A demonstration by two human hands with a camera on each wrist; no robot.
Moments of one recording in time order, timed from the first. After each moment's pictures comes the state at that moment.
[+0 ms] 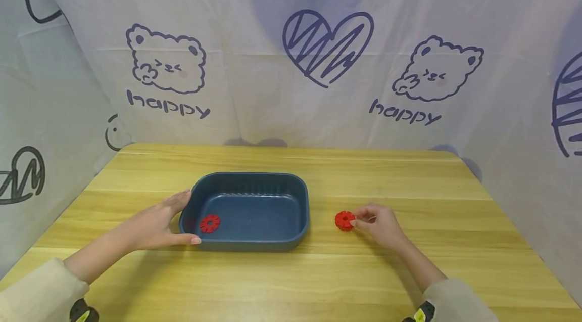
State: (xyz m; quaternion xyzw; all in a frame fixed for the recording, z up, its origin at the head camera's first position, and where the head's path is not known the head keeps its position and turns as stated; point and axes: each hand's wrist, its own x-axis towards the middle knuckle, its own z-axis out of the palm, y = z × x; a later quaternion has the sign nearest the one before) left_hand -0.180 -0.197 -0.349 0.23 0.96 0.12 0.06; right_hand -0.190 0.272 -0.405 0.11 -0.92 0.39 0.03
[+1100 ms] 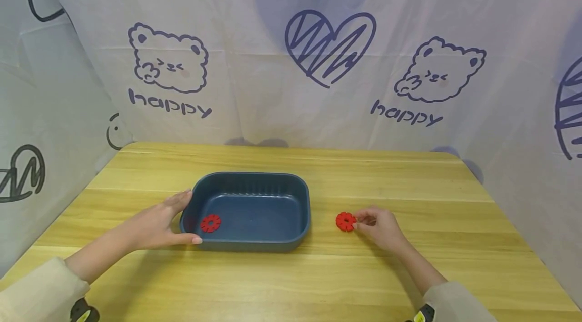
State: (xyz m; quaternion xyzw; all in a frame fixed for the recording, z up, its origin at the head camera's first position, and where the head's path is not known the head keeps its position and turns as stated) left_hand -0.180 -0.197 -0.353 0.23 0.96 0.12 0.05; right_hand -0.187 0.269 -0.409 0.11 -0.92 0.38 0.02
